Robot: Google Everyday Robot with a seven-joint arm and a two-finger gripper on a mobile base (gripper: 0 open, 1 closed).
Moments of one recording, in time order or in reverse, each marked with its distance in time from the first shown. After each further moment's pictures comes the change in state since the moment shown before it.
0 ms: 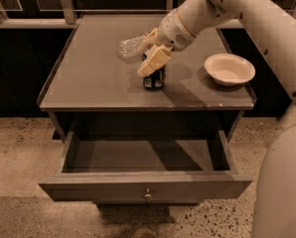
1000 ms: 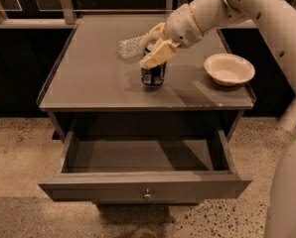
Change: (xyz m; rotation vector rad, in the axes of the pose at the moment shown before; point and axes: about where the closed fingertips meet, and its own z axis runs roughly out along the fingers) arm -0.019 0.006 -0.019 -0.007 -0.146 -0.028
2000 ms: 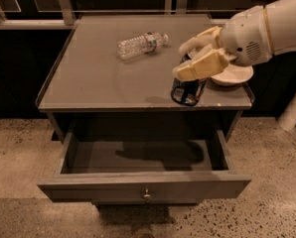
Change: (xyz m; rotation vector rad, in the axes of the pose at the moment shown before) arm -0.018 0.116 -0.111 0.221 -0.062 0.218
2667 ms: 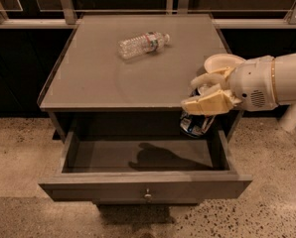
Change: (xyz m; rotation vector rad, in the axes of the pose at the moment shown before) arm 0.070 0.031 -0.003 0.138 0.005 0.148
